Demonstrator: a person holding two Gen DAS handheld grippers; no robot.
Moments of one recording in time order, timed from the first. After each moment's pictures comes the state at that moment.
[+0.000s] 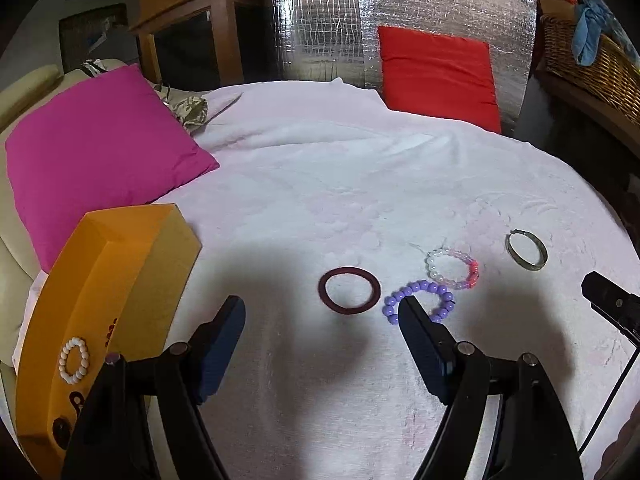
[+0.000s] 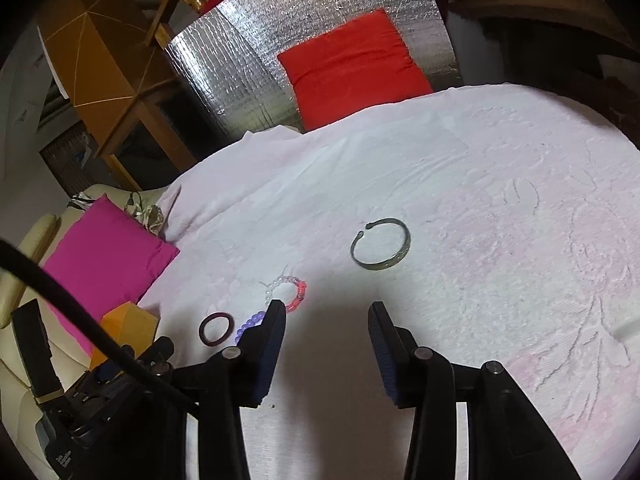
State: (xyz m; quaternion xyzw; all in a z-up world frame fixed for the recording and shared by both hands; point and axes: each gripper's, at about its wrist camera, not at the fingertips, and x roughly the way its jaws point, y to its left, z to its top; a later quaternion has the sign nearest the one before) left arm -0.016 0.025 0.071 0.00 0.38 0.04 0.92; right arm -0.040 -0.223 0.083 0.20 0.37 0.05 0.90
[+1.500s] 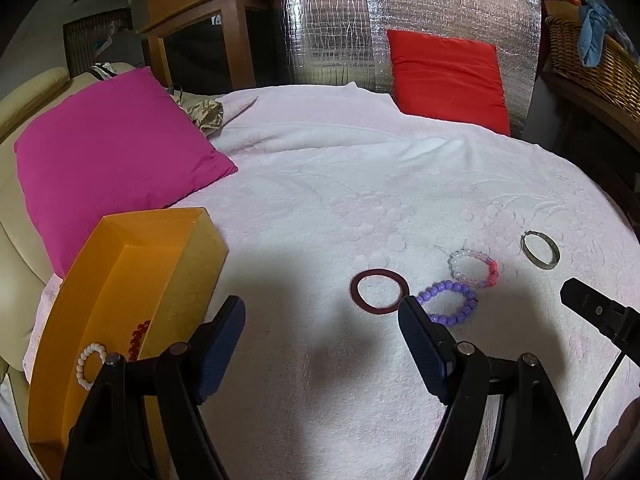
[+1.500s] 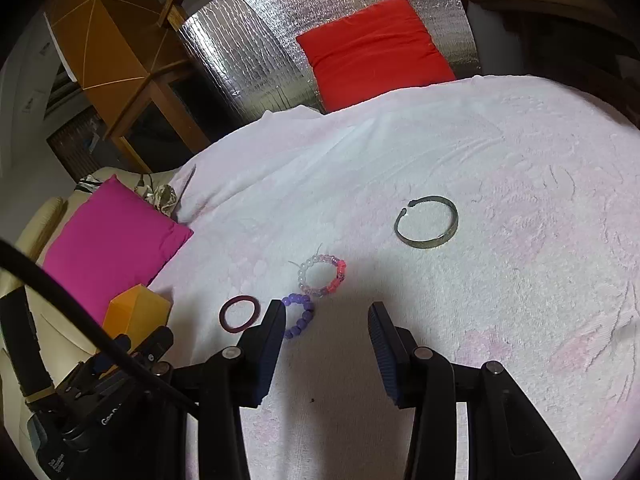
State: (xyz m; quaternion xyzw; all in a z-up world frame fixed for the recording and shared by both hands) left arm -0.021 0.044 0.075 0.00 0.38 0.05 0.92; right arm -0.031 -0.184 0.074 0.19 0.39 0.08 0.90
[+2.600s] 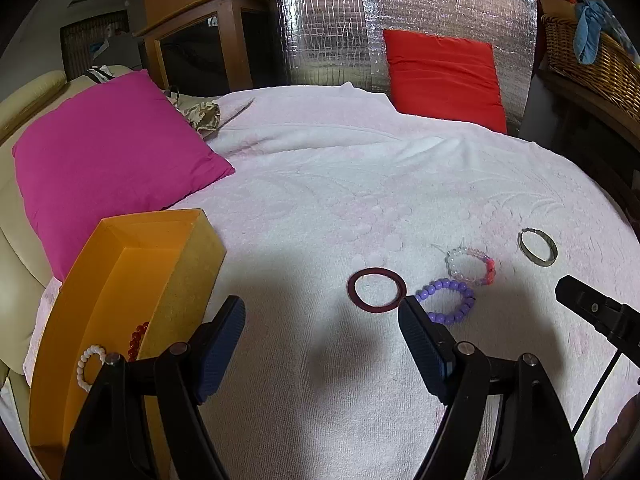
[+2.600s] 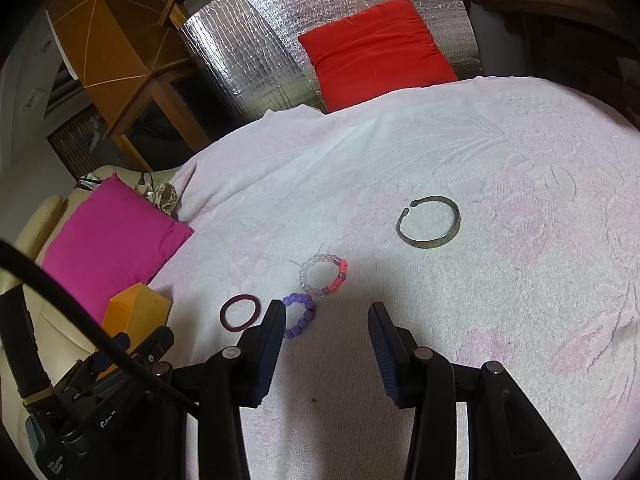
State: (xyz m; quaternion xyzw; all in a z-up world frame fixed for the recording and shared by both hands) left arm -0.023 0.041 0.076 0.01 0.38 0.05 0.92; right arm -0.030 -0.182 0.073 0.19 0.39 0.08 0.90
